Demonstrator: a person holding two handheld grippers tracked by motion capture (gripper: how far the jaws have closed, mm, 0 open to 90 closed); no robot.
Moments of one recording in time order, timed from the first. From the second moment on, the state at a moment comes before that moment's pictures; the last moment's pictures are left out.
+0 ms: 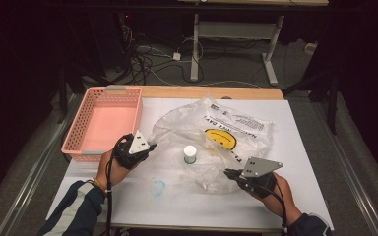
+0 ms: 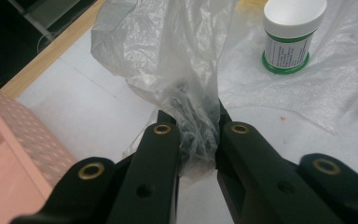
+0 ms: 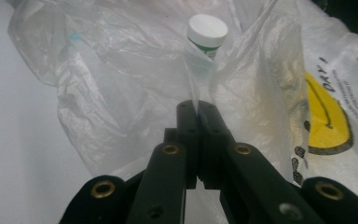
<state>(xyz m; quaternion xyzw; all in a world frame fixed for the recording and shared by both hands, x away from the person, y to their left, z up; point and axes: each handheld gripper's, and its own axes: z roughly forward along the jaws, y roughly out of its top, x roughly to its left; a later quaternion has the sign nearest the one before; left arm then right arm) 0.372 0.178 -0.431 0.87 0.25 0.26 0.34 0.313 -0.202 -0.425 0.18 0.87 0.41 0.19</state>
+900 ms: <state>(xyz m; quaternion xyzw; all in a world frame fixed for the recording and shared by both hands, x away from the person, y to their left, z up) 0.360 0.186 -0.405 0.85 0.25 0.27 0.39 0.317 -0.211 -0.385 0.18 0.82 0.48 0.25</state>
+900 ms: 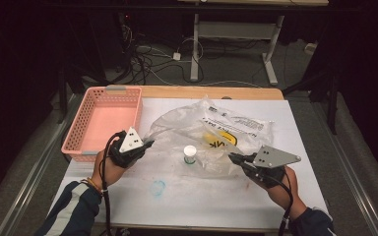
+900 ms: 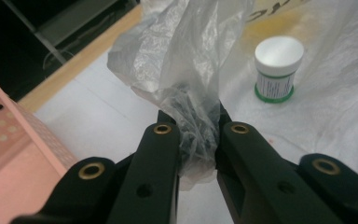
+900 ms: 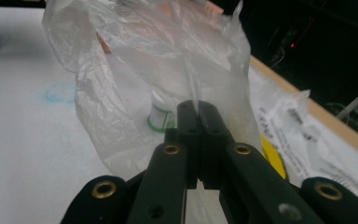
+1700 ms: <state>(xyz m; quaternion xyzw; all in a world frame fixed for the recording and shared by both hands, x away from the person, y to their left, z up) 0.341 0.193 -0.355 0.81 0.22 0.29 0.45 0.318 -0.199 -0.328 0.14 0.78 0.52 0.32</state>
